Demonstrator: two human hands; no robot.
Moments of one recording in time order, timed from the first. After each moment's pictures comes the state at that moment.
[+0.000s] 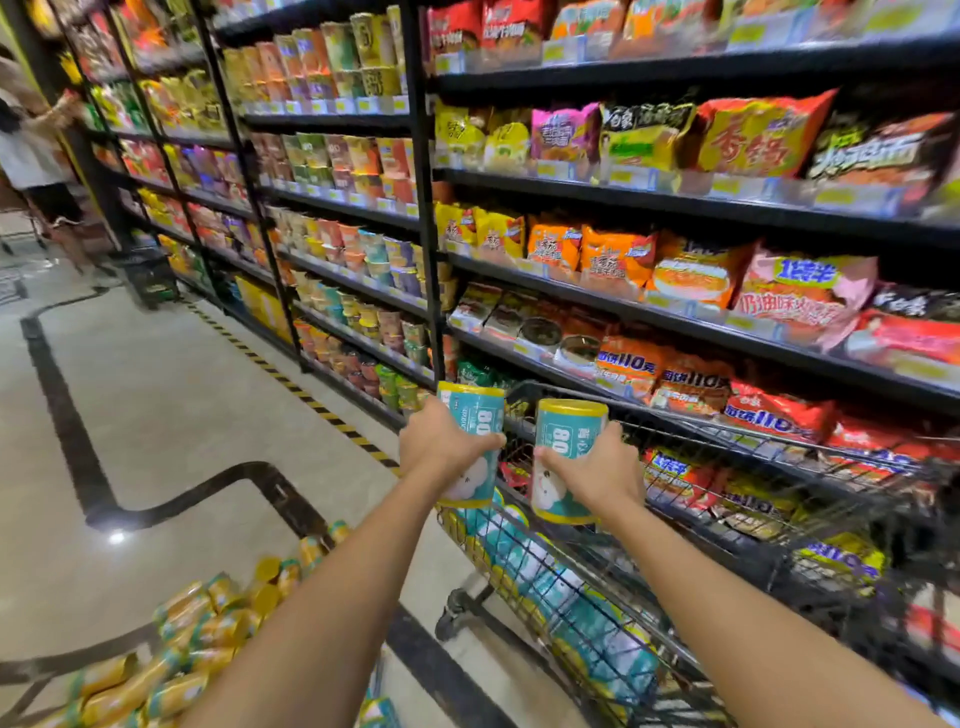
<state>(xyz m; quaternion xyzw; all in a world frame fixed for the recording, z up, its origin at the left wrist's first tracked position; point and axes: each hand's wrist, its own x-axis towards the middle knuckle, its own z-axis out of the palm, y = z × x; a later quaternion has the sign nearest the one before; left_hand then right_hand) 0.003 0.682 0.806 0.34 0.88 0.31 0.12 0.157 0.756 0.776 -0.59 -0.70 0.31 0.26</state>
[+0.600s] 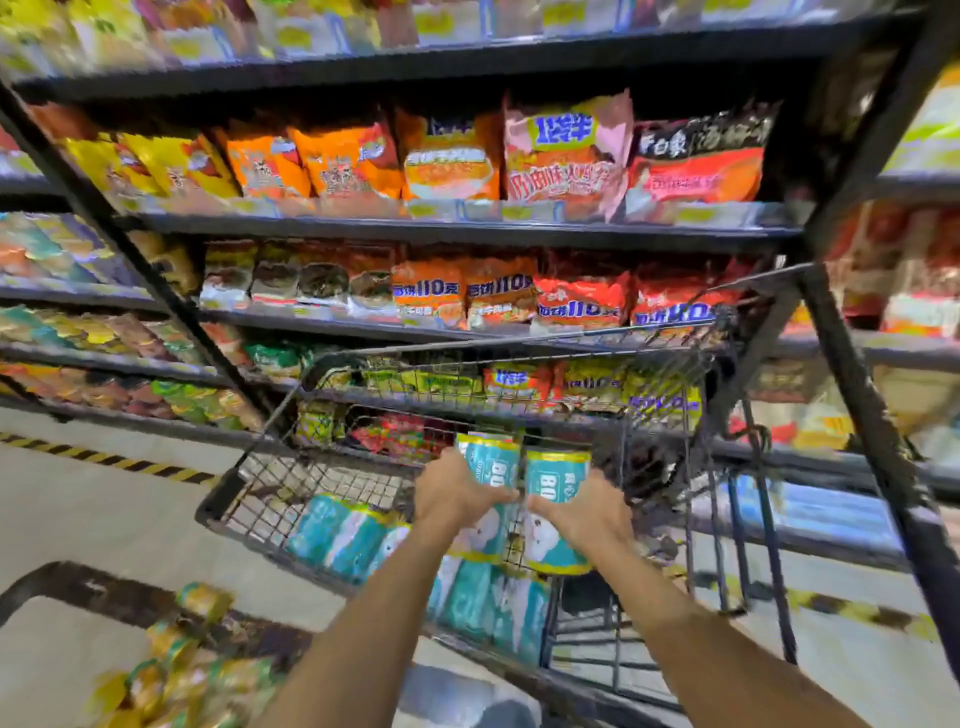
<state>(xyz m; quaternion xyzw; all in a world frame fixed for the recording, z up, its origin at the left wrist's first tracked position) 0.162 0.872 0.672 0.52 0.80 0.05 0.28 0.309 0.860 0.645 -0.78 -0.50 0.36 0.14</state>
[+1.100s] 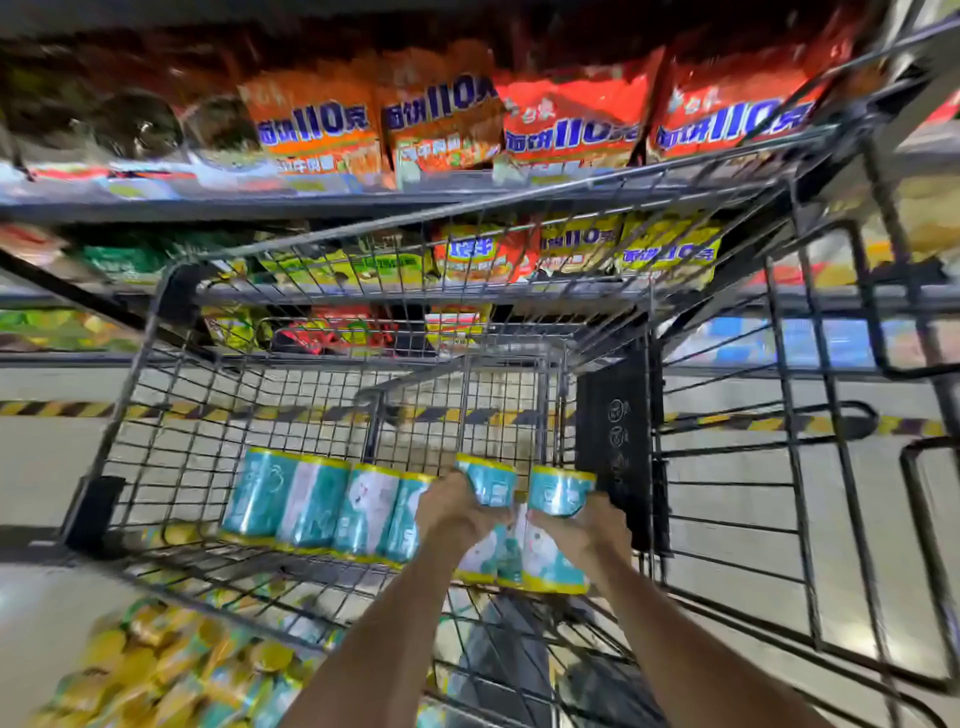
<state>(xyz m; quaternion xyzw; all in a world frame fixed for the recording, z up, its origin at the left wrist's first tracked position) 0.147 0.908 0.500 0.53 0.74 -0.17 0.38 0.289 0.864 0.493 -0.83 -0.31 0.46 -0.01</state>
